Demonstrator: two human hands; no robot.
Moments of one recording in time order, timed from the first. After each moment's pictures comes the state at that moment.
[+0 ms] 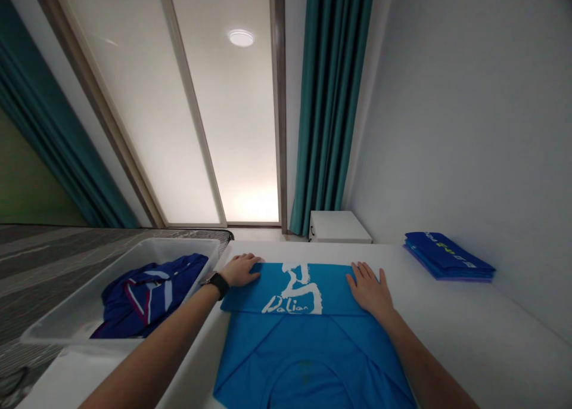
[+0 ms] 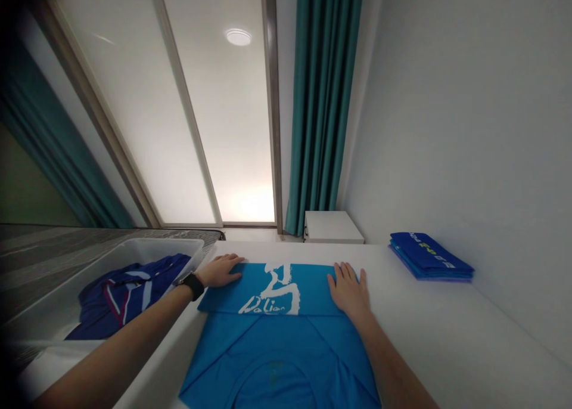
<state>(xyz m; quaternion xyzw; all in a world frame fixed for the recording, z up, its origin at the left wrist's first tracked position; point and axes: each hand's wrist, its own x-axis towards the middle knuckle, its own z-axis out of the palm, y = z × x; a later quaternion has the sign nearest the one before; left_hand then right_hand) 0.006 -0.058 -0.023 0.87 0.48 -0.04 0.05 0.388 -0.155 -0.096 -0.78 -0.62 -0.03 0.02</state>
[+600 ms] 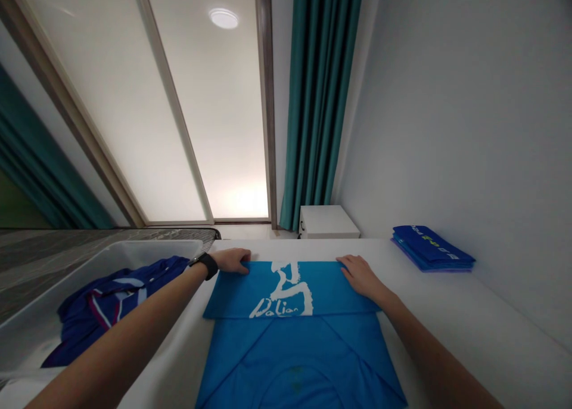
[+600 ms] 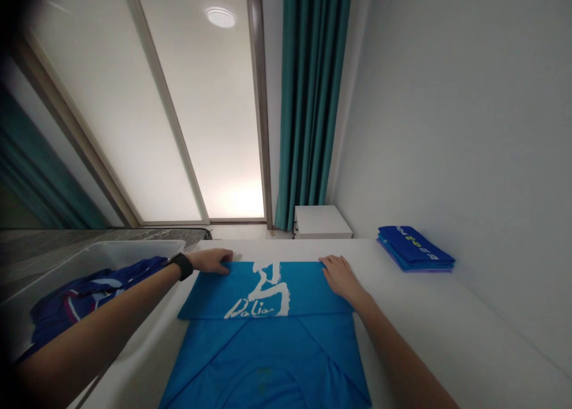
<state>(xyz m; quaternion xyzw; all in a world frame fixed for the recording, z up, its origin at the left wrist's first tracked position) 0.019 -0.010 -0.003 0.87 0.44 -0.12 0.19 0.420 -0.136 -0.075 -0.67 -0.74 0.03 0.07</state>
